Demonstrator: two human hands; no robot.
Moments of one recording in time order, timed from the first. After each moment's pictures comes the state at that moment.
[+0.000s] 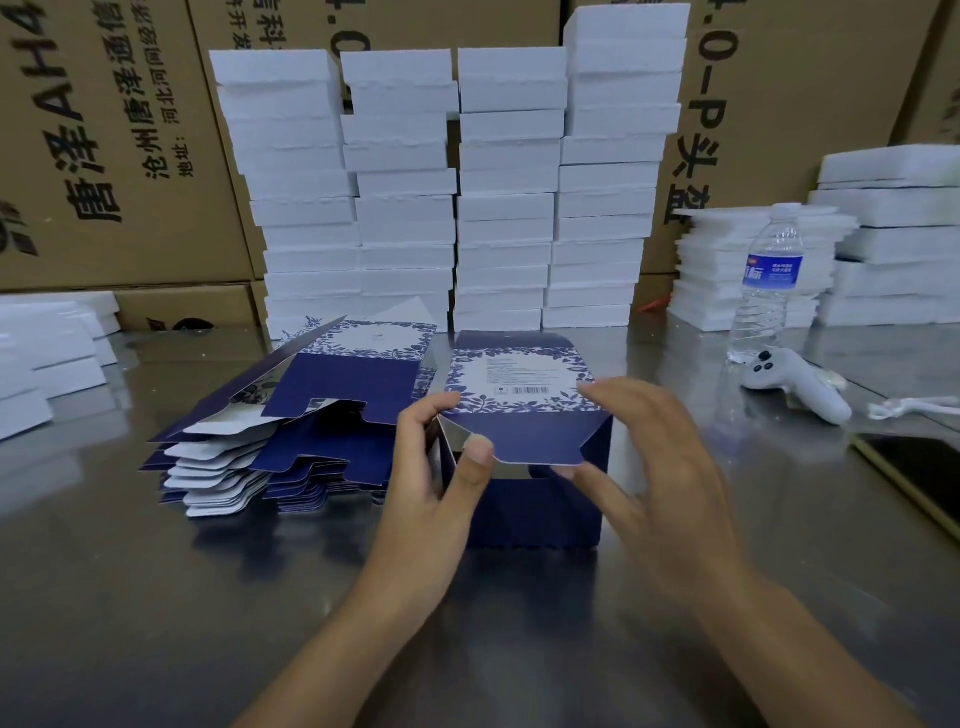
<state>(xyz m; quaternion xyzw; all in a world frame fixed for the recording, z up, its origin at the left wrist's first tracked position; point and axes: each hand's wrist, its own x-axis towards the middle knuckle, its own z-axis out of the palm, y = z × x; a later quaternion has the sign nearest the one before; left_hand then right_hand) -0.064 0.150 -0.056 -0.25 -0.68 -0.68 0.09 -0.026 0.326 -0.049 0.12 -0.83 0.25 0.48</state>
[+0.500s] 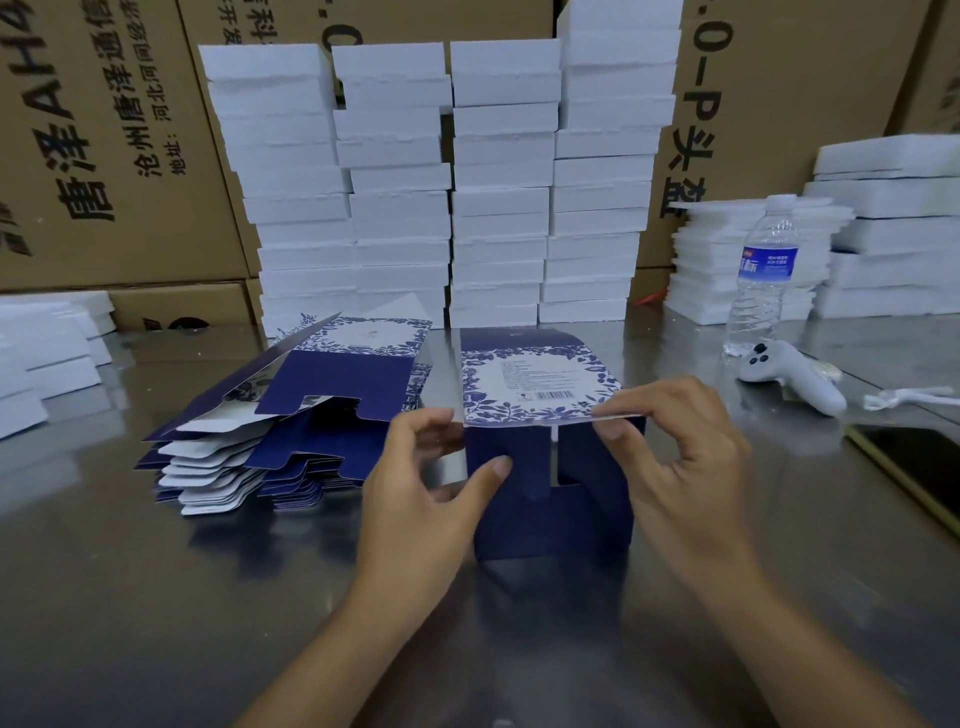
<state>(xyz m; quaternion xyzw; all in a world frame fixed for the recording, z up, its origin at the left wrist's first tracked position) -0.068 0.156 -0.064 -0.21 -0.70 -0.65 0.20 -0.025 0.325 -0.041 0.09 -0.76 0.37 0.53</state>
